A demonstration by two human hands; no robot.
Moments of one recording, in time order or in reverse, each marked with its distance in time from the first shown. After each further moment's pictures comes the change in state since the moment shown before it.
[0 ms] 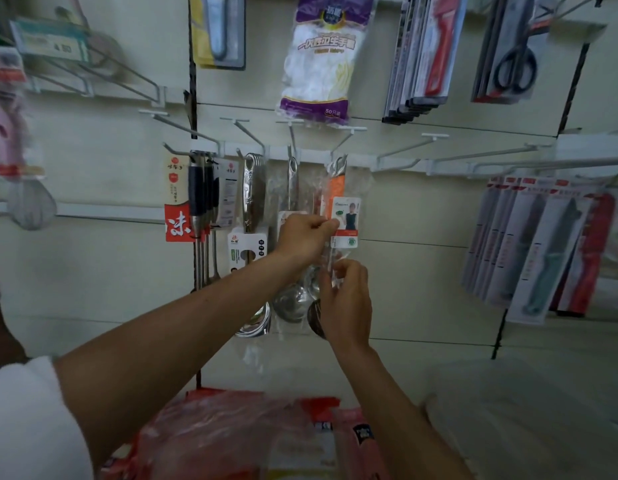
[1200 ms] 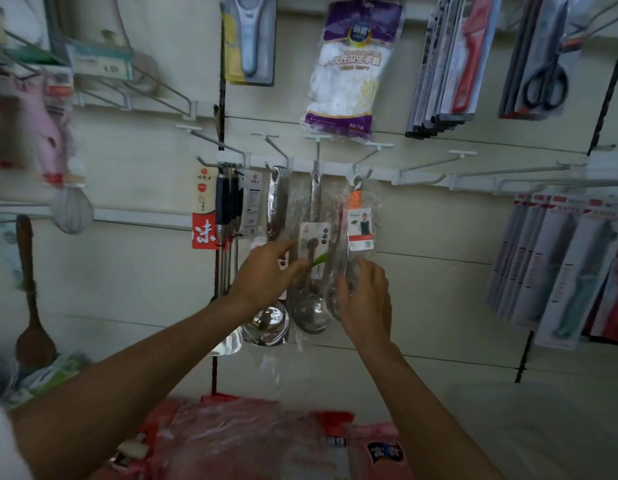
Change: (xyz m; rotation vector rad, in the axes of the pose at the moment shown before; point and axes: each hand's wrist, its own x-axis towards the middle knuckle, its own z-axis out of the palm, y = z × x) left_hand -0.032 -0.039 -0.078 0.599 0.089 0.275; right_hand 0.030 0.013 0.011 -0.227 -0.135 -0.028
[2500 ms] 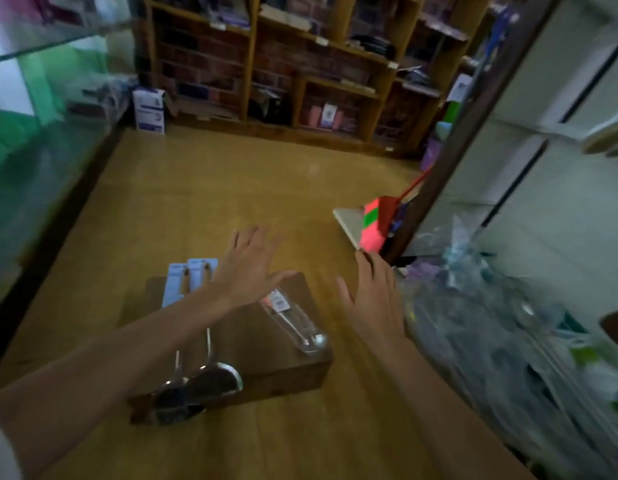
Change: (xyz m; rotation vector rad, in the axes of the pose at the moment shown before) left_hand -0.713 -0.316 -0.688 1.093 0.189 -0.943; right_hand -0.617 -0.698 0.311 0.352 -0.799 -0.885
